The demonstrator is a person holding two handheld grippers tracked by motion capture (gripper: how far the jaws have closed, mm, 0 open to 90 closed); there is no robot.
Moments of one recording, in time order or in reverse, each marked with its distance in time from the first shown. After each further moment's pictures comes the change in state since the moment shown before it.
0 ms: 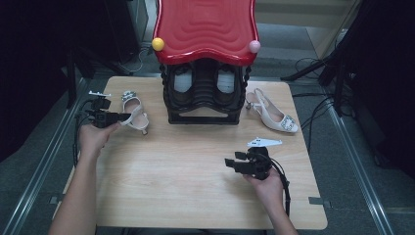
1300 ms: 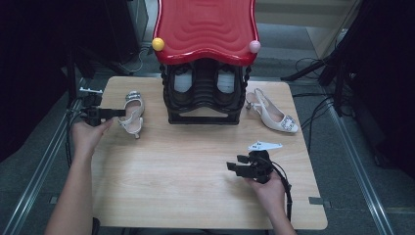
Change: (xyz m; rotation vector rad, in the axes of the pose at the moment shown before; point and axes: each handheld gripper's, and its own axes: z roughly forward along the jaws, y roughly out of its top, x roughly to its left) left arm 0.011 0.006 -0.014 -0.023 0.101 -0.037; right arm 0.001 -0.009 -0.001 0.029 -0.037 -0.008
